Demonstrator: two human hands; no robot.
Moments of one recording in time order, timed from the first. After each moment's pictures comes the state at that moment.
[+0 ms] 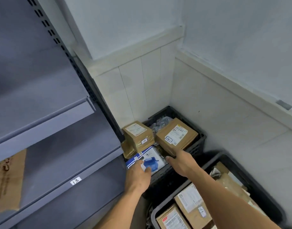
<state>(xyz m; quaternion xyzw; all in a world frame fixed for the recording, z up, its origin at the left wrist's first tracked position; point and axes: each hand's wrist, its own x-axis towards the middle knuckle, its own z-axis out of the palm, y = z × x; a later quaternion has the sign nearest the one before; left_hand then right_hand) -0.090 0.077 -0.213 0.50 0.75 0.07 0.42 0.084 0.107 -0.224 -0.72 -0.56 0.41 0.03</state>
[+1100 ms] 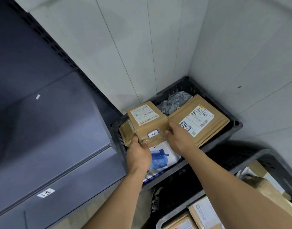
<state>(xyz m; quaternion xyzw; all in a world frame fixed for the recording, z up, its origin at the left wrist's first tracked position) -0.085 0.180 -0.345 0.39 0.82 0.17 0.38 0.053 0.221 -0.368 -0.67 -0.55 0.48 0.14</state>
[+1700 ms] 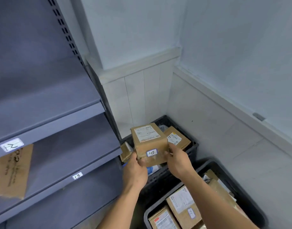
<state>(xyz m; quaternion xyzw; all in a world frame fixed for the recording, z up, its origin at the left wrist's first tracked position) -0.077 0.053 -0.153 0.46 0.75 0.24 0.40 0.073 0.074 -0.154 -0.70 -0.54 0.42 0.21</state>
